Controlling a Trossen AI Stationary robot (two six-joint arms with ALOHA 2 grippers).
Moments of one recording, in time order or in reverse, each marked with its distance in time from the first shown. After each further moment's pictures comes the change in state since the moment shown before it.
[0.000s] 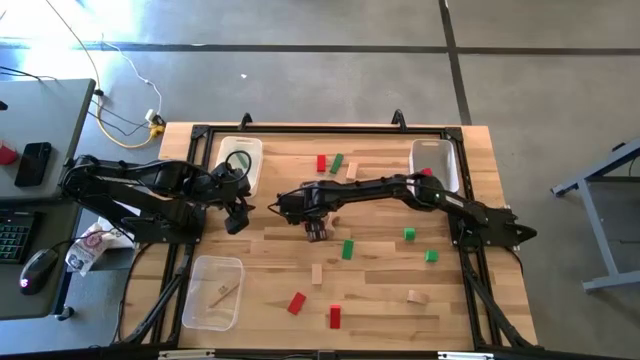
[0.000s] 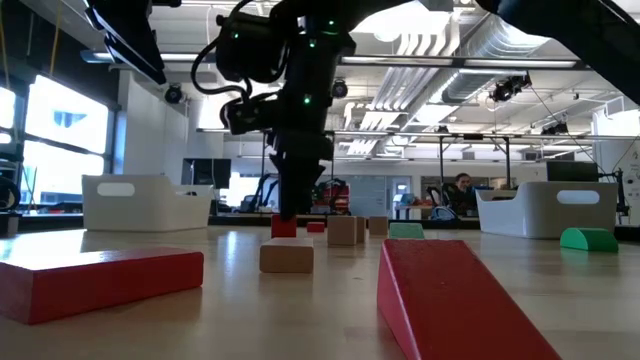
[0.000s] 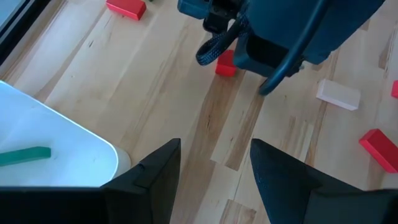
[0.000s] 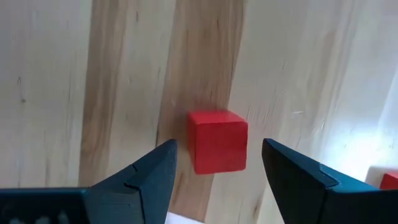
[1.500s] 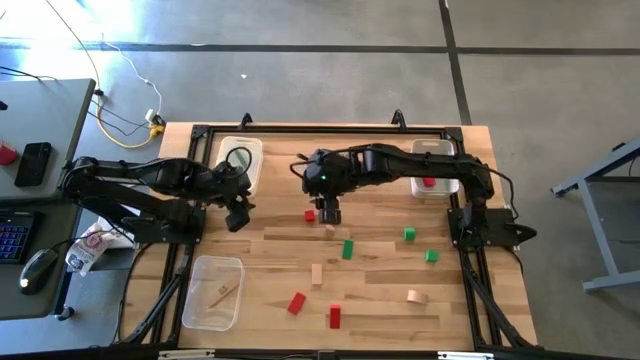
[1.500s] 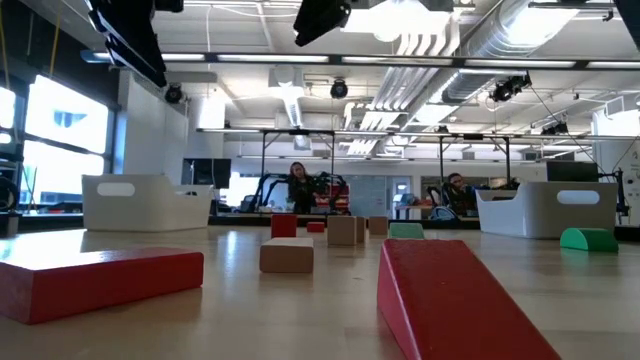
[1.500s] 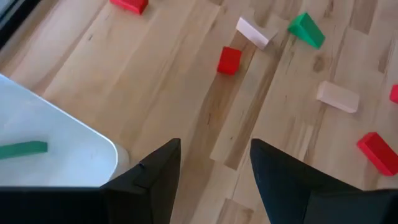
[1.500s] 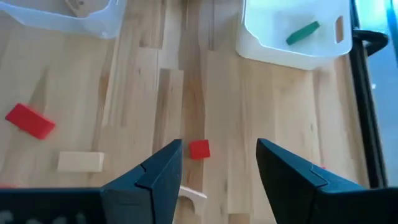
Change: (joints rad) left arm 0.043 0.002 0.000 -0.001 0.035 0.000; right arm 0.001 -0.441 0.000 -0.035 -0.090 0.099
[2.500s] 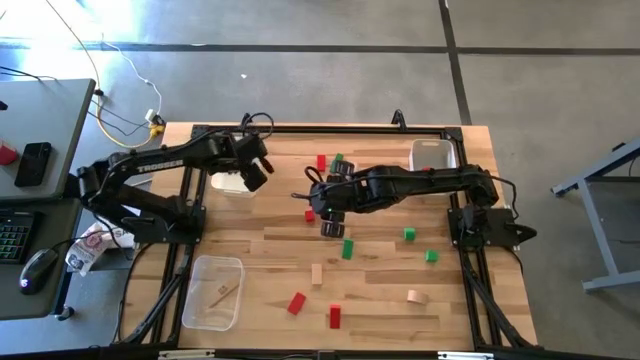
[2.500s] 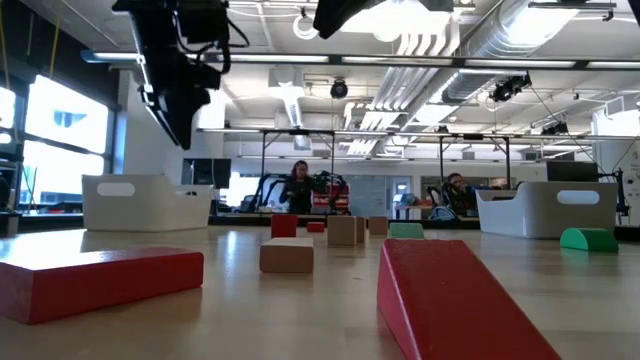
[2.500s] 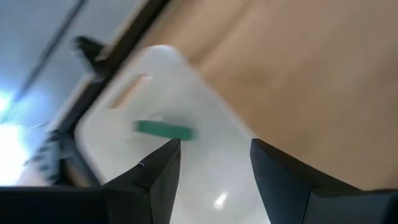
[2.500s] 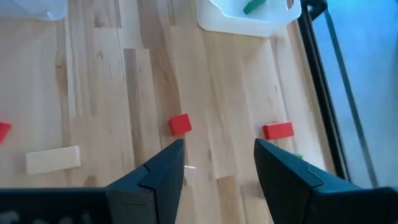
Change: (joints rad) left arm 0.461 0.282 0.000 0.042 -0.192 0.238; right arm 0.142 -0.011 0.000 -0.120 0.318 0.217
